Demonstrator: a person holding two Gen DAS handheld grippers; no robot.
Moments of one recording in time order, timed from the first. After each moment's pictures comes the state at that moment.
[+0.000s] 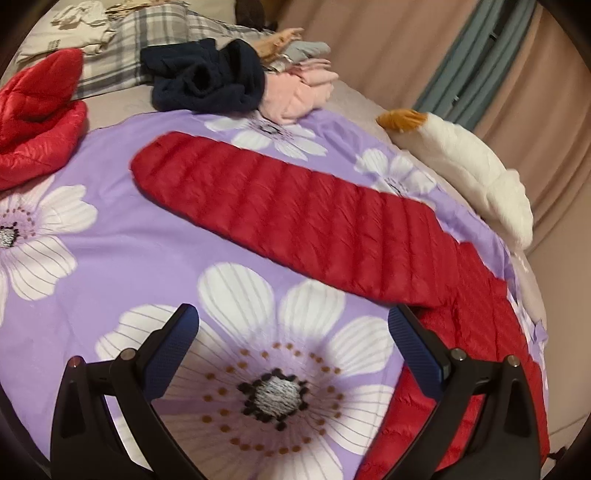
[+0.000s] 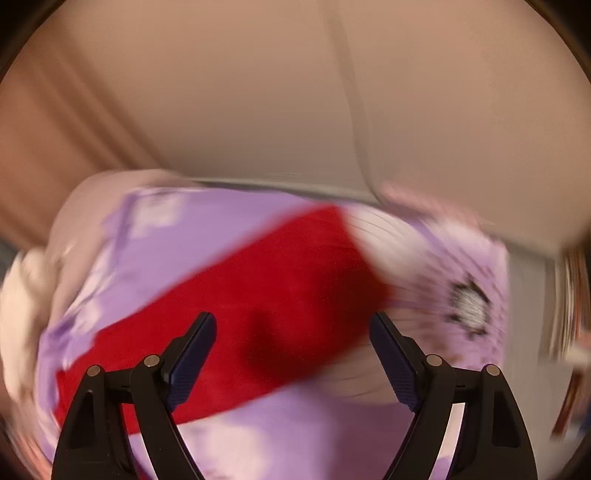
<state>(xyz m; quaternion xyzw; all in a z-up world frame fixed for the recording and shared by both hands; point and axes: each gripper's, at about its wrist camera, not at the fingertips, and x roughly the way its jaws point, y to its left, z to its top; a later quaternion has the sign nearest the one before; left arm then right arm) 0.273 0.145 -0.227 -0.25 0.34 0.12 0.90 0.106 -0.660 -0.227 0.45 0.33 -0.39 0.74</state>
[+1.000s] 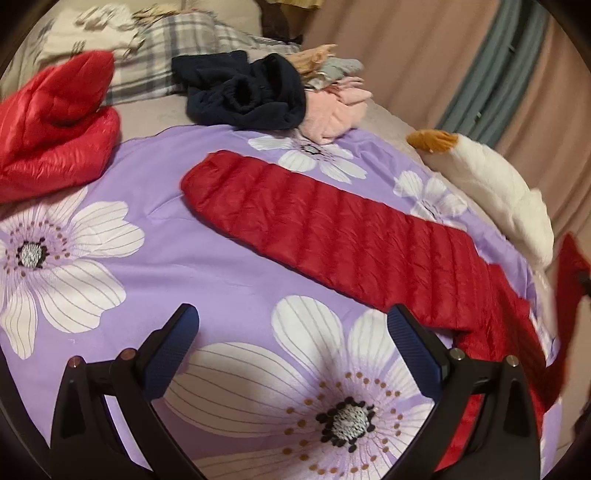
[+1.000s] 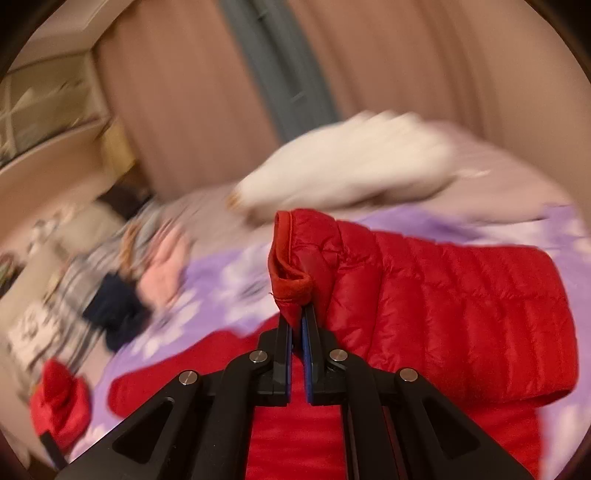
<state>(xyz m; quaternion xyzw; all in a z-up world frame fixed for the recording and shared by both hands) 0.258 0.207 -0.232 -0.25 0.32 0.17 0.90 0.394 -0.157 -0.109 0.14 0.31 0.14 0.93</state>
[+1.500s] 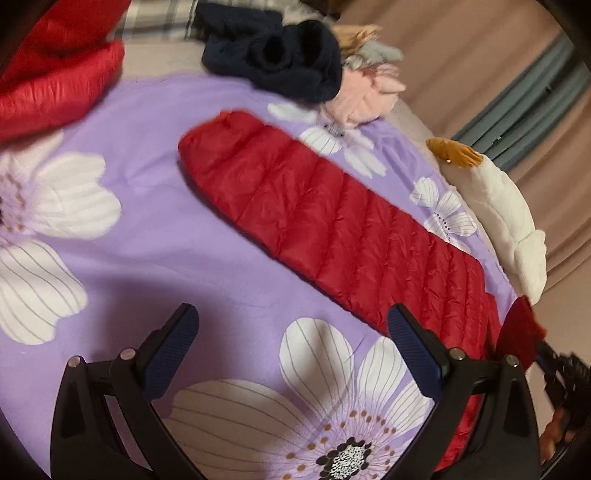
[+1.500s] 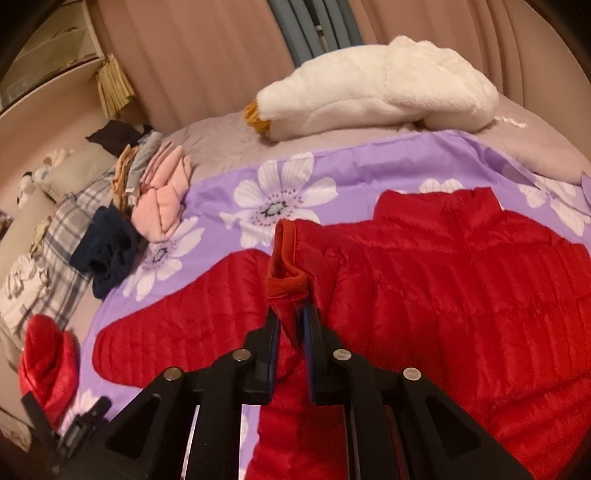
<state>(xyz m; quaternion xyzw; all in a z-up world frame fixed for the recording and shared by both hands) 0.293 0.254 -0.265 -0.37 0.37 0.15 0.84 0.399 -0.125 -0.148 0.12 0.40 0.13 0.90</state>
